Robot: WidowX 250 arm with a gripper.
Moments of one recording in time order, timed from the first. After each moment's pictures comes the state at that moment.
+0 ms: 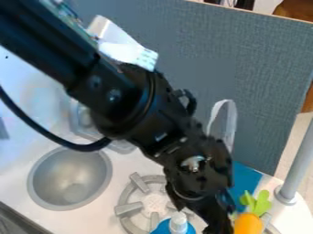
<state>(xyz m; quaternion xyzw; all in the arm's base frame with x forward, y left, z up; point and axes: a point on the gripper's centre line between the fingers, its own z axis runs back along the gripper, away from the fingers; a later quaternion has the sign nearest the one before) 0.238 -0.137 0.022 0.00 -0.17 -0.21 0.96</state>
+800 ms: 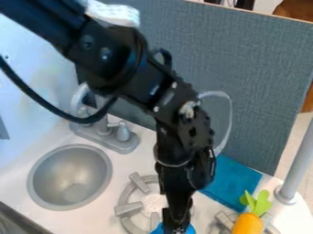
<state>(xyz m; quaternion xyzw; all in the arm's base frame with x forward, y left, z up) 0.232 -0.106 0.028 0.01 -0.05 -0.47 0.88</state>
